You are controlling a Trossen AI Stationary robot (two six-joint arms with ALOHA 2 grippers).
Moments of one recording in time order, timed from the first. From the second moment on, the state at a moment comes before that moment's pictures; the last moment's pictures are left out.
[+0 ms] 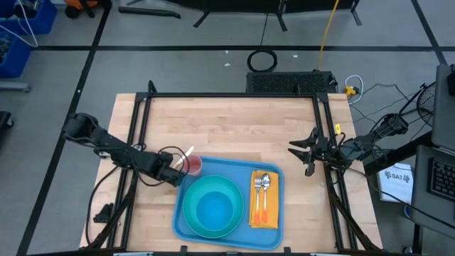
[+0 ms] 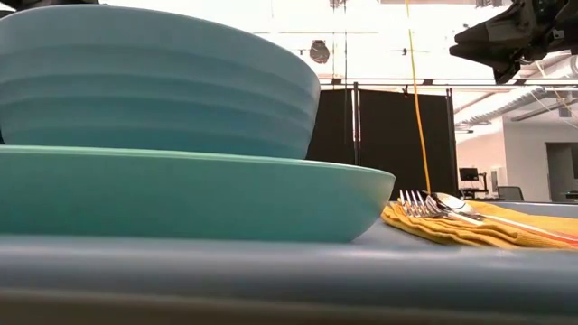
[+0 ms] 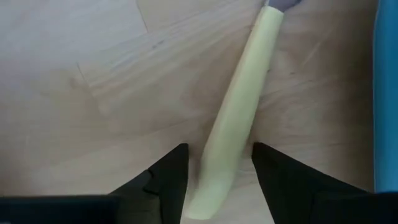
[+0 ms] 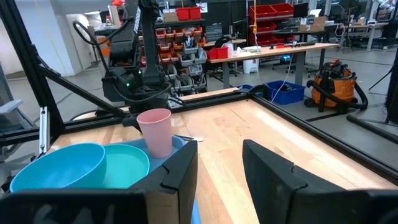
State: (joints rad) left arm -0.38 1.38 0.59 -0.78 -0.05 -1.64; right arm 0.53 0.30 0.24 0.01 0.78 0.15
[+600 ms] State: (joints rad) left arm -0.40 1.38 0.56 -0.76 -0.08 -1.65; right arm 0.53 0.30 0.24 0.01 0.78 0.15
